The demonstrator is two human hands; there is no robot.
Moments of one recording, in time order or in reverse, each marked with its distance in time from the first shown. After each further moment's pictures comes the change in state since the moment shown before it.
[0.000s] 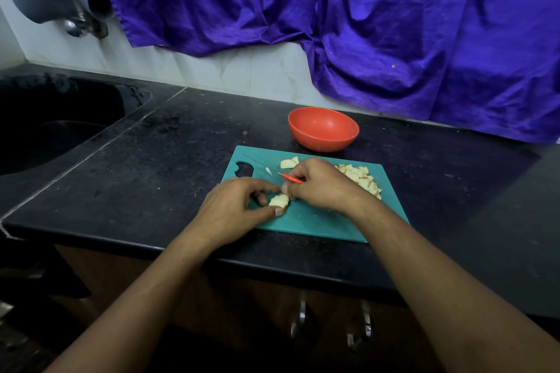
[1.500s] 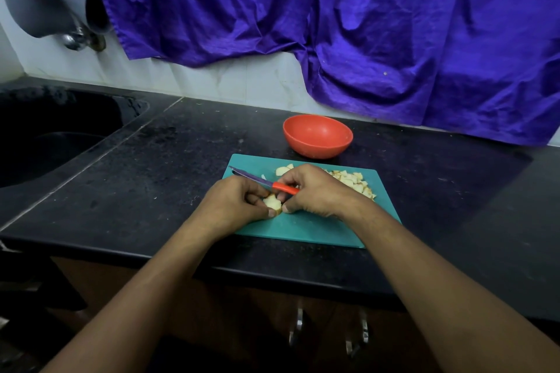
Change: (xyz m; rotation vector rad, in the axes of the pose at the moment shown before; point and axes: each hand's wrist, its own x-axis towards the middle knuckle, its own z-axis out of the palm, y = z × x) left_hand 0.015 0.018 -0.011 -0.098 -0.100 -0.213; right_hand 0.005 0.005 -0.002 0.092 -0.085 -0.025
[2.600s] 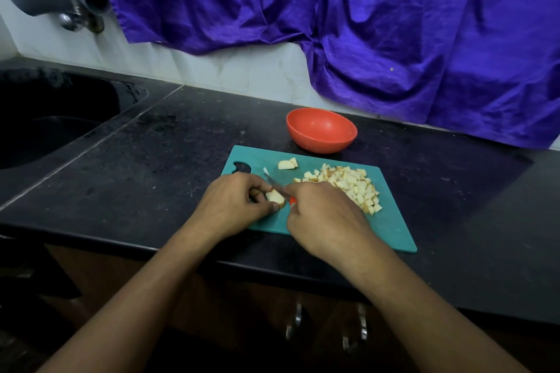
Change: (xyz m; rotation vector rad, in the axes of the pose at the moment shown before) left_hand -0.008 0.000 0.006 0.089 0.071 0.063; right_hand -0.075 -0.050 0.027 -0.467 0.213 0.116
